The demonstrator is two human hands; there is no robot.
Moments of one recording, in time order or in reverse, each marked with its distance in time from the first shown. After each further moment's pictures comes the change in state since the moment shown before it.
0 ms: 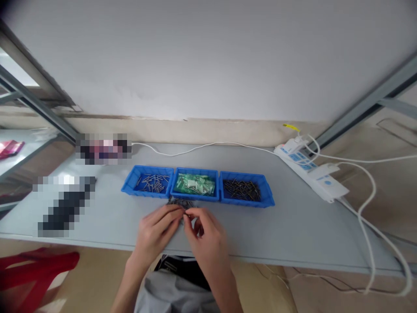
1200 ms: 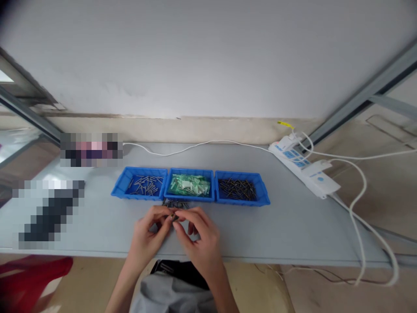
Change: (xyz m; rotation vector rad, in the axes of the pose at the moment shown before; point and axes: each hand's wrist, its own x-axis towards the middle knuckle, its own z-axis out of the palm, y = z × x) left_hand 0.000 -0.001 0.008 -0.360 0.063 -0.292; right_hand 0.003 0.009 0.005 0.240 0.009 -0.159
